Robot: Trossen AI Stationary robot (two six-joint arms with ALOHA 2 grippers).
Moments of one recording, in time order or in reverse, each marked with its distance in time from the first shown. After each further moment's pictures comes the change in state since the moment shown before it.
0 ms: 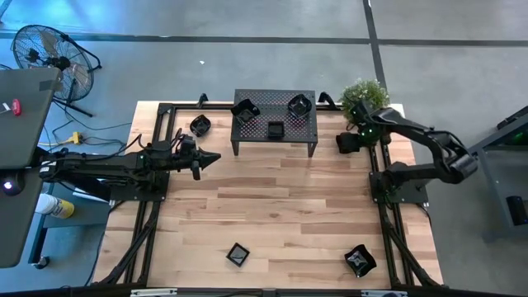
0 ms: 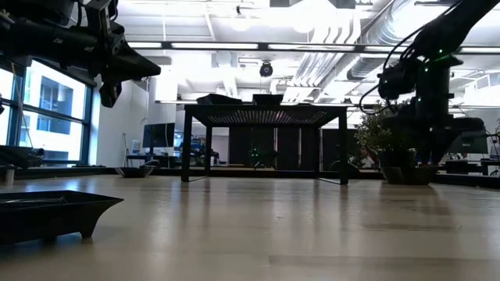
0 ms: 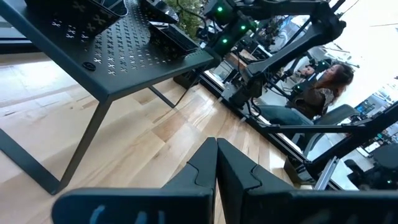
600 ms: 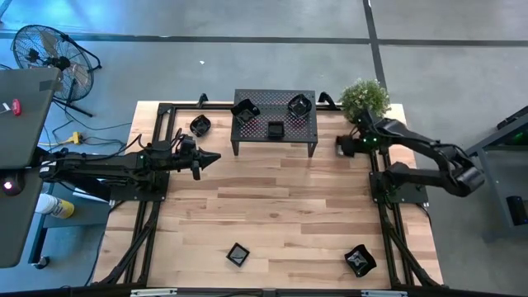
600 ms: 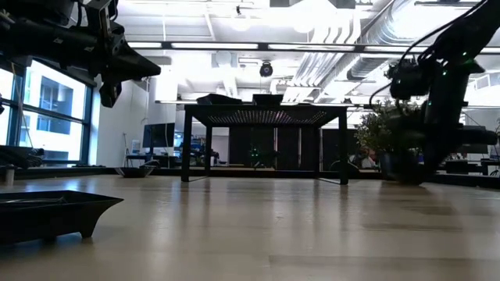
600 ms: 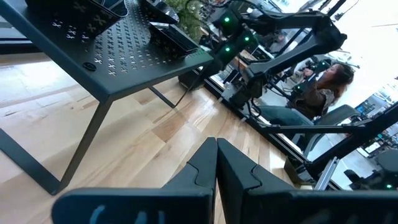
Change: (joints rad) left arm 0.000 0.000 0.000 0.000 -0.001 0.000; right arm 0.001 -0.141 -0.166 0.148 -0.097 0.147
